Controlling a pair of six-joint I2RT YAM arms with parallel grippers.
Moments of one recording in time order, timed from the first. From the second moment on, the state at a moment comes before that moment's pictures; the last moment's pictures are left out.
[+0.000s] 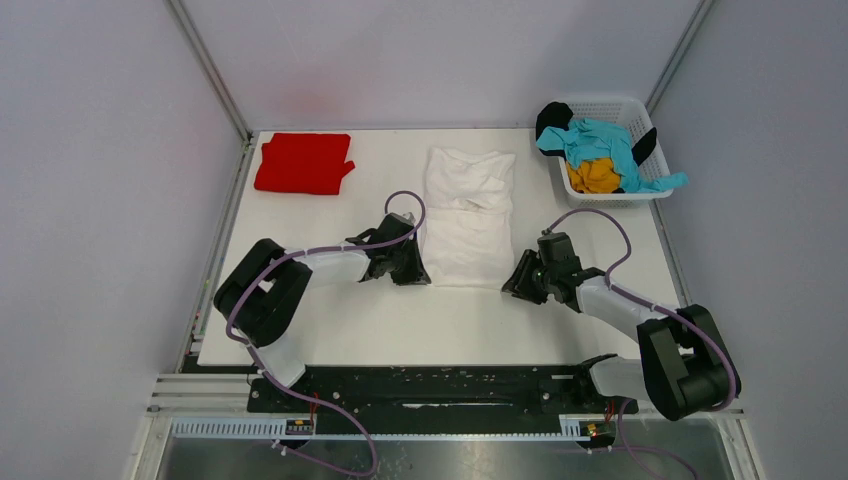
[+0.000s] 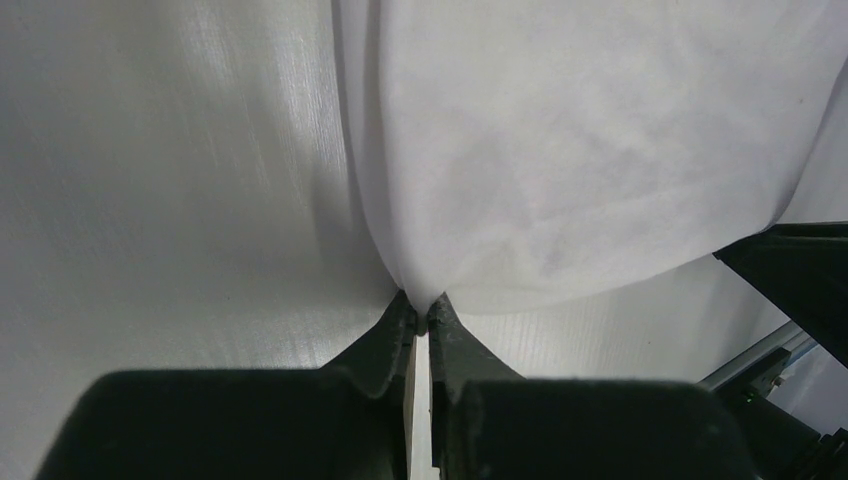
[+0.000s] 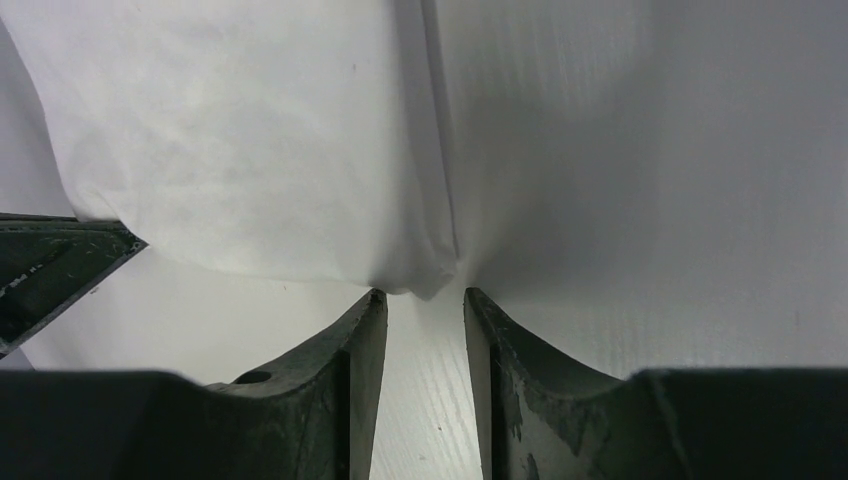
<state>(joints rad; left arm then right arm) -0.65 1.71 0.86 -0.10 0.18 -0.79 0.33 1.27 0.47 -0.16 -0.16 0.74</state>
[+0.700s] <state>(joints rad) -0.66 1.54 0.72 -0.17 0.15 -0.80 0.36 1.27 0.44 -0.14 -0.27 0.72</state>
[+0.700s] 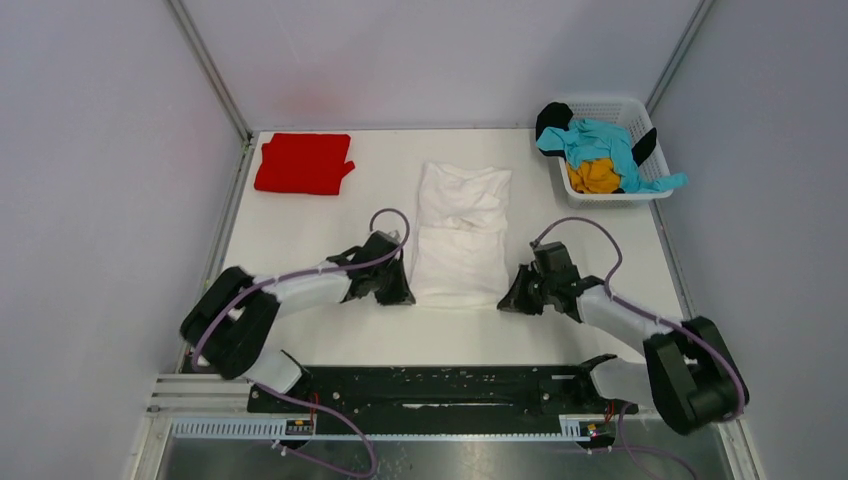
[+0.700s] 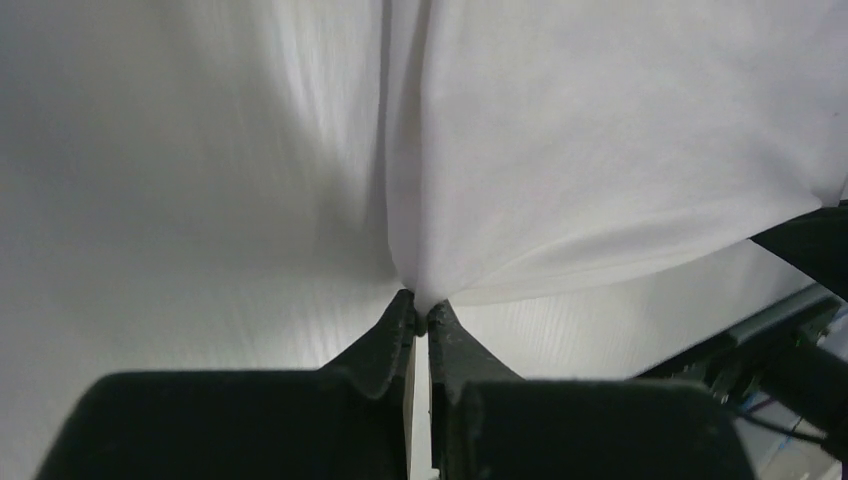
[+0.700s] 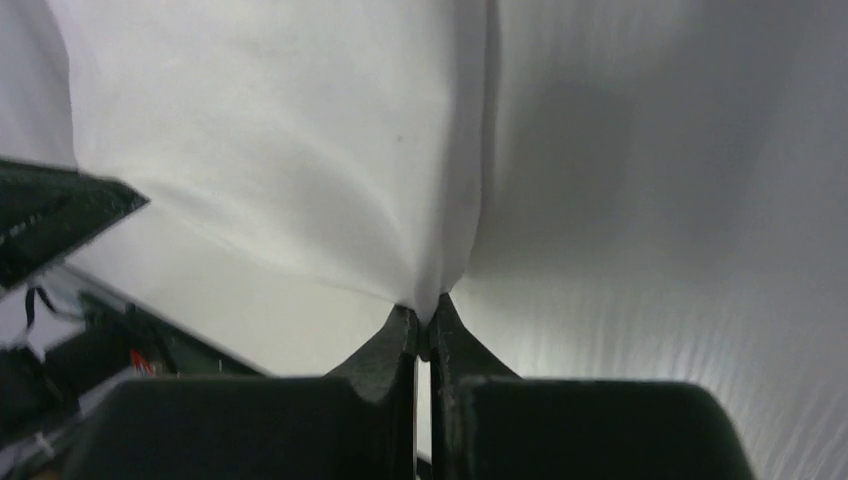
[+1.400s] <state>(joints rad) -0.88 0.78 0.78 -0.58 -0.05 -0.83 0.57 0.64 0.57 -0.70 -0.67 0.69</state>
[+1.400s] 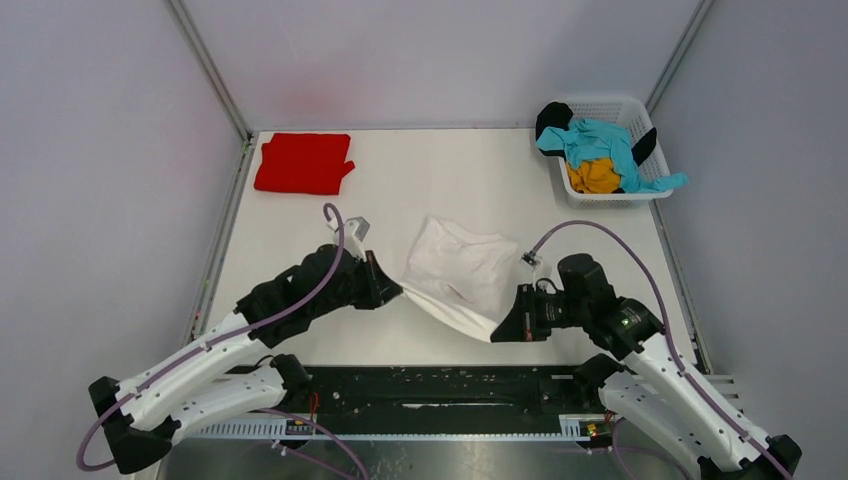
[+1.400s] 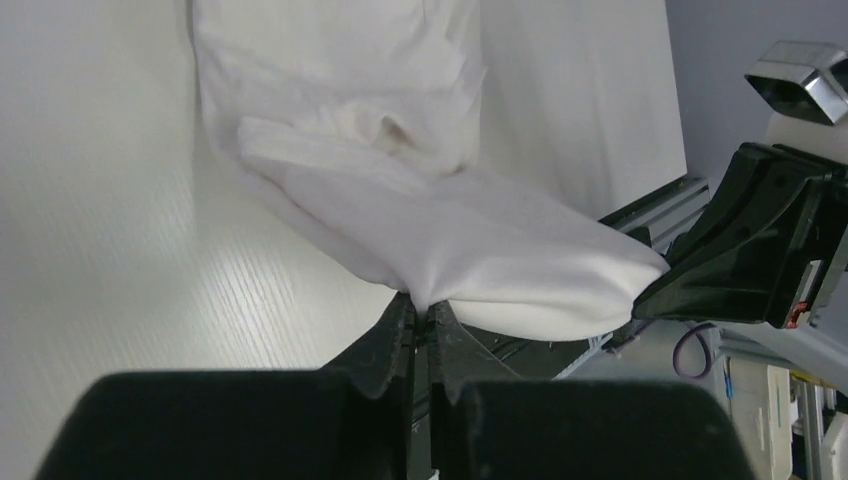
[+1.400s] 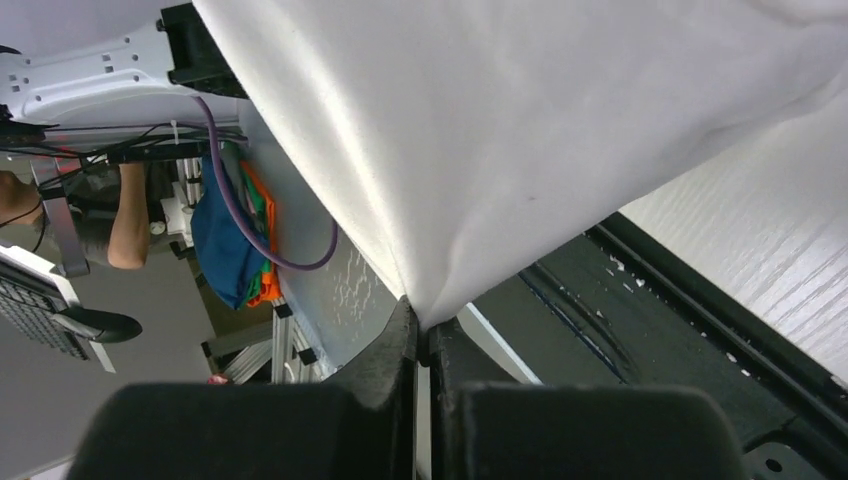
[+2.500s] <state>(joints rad) -0.55 1.77 1.39 -0.44 0.01 -0.70 0.13 1.26 0.78 -0.40 -0.58 0.61</state>
